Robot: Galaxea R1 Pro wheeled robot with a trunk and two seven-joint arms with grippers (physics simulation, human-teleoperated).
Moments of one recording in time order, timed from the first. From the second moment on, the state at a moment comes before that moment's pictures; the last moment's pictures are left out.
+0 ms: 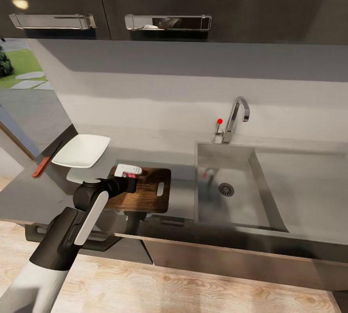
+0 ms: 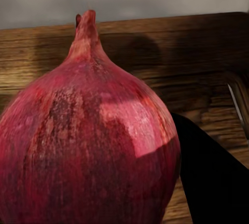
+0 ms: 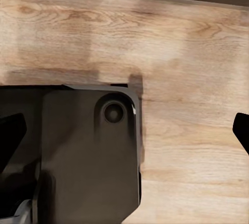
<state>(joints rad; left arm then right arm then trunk) -0.65 0.12 -0.27 -1.53 0.34 0.97 0.10 0.31 -0.05 0.10 -0.79 -0.09 -0.33 -0.08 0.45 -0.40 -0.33</state>
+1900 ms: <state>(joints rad) -0.65 0.12 -0.28 -1.46 0.34 0.97 0.10 0.31 -0.05 0.10 -0.78 -0.09 -0.33 -0.08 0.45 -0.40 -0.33</state>
